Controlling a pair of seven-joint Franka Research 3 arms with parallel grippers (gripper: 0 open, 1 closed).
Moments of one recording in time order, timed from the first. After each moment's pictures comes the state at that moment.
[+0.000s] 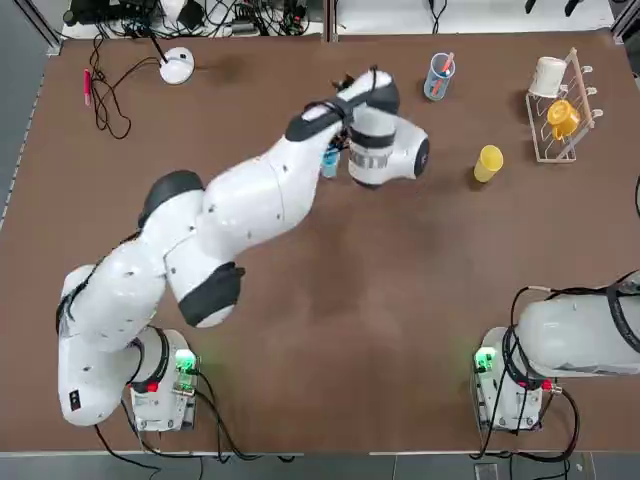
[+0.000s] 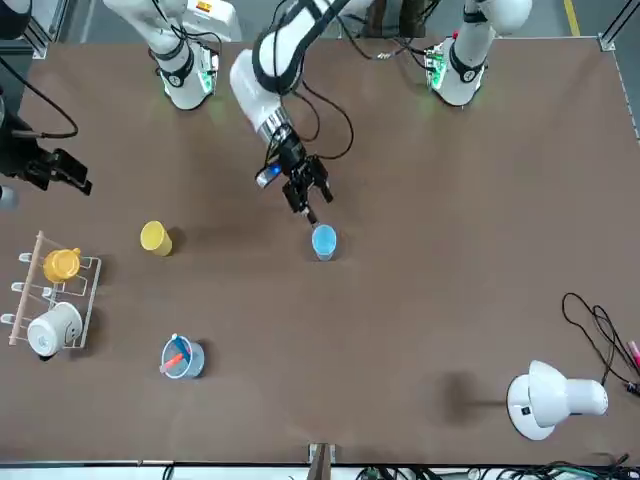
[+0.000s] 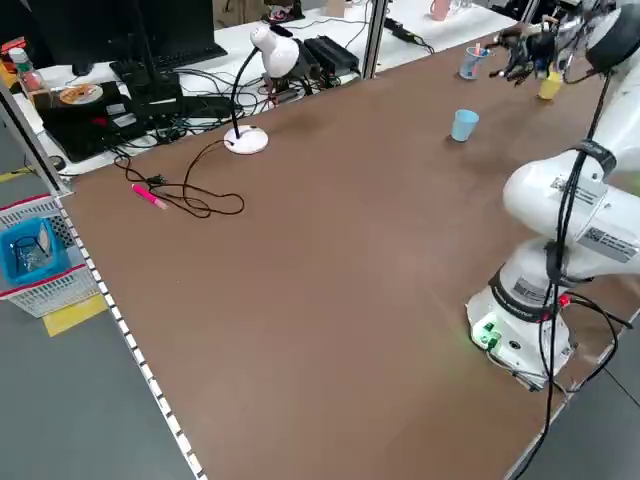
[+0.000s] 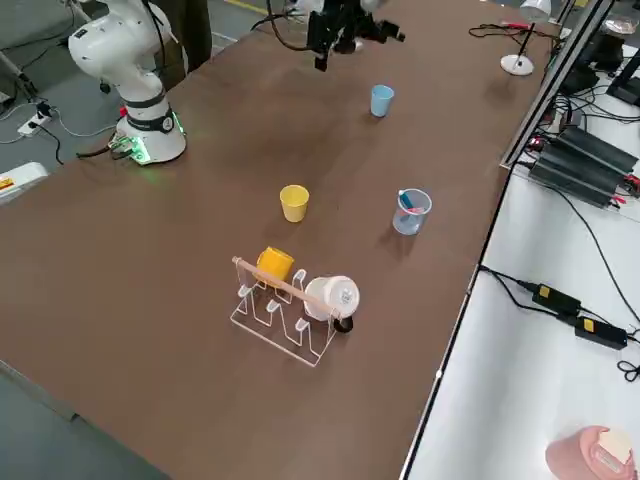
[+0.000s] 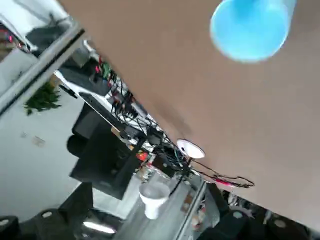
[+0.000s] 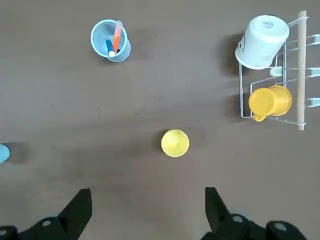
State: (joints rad) left arm -1.29 0.76 0.28 -1.20 0.85 1.60 0.52; right arm -0.09 0.04 0.10 -1.51 0.01 1.53 0.13
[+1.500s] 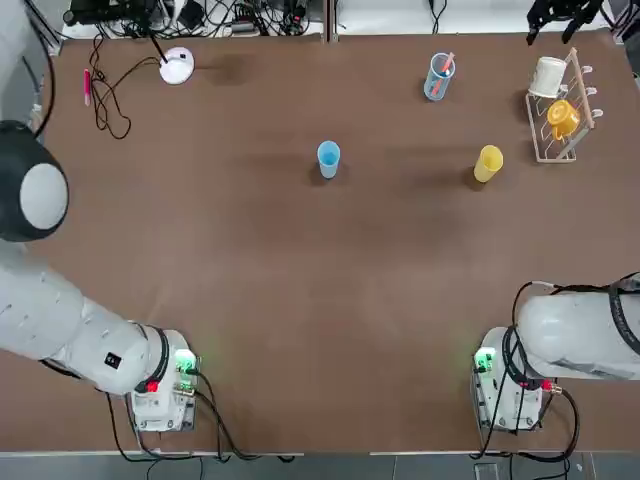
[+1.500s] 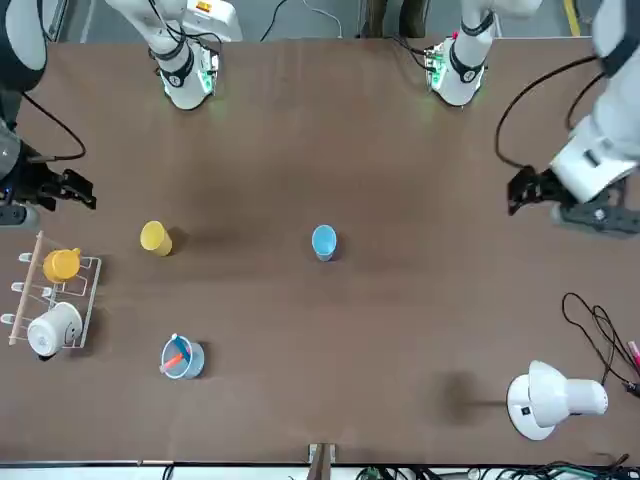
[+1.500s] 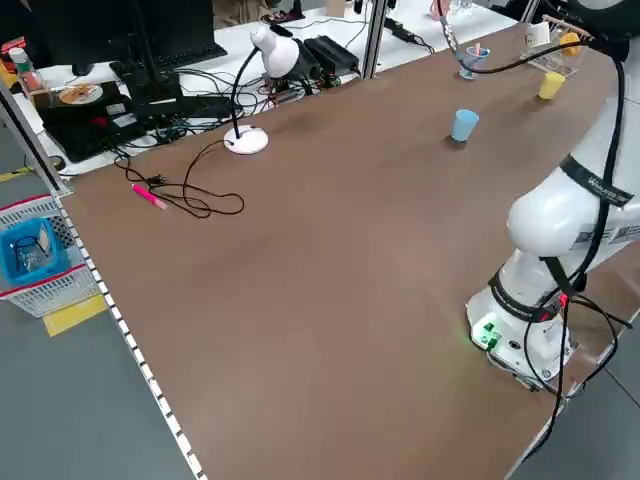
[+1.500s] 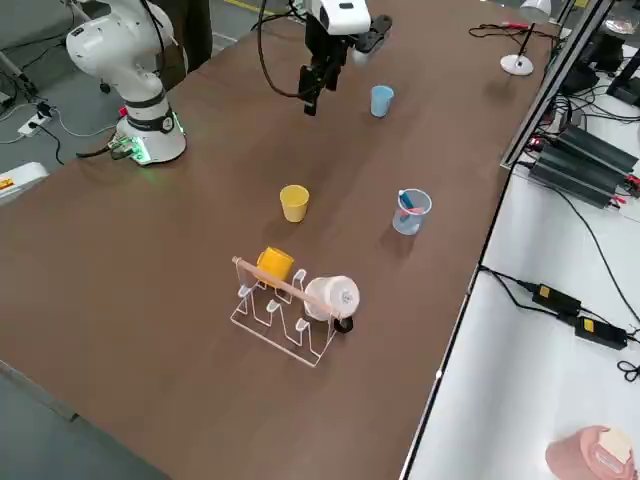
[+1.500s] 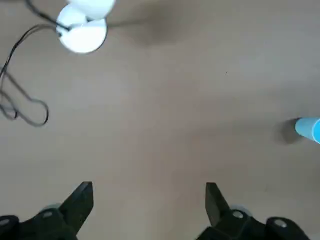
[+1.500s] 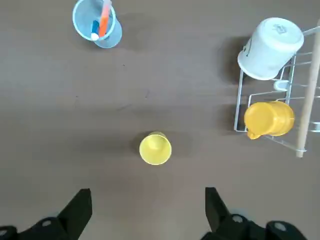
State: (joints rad) left arm -0.37 0.09 0.28 -1.46 -0.05 1.58 0.04; right arm -0.21 0.02 0.13 -1.71 0.00 1.69 -0.12
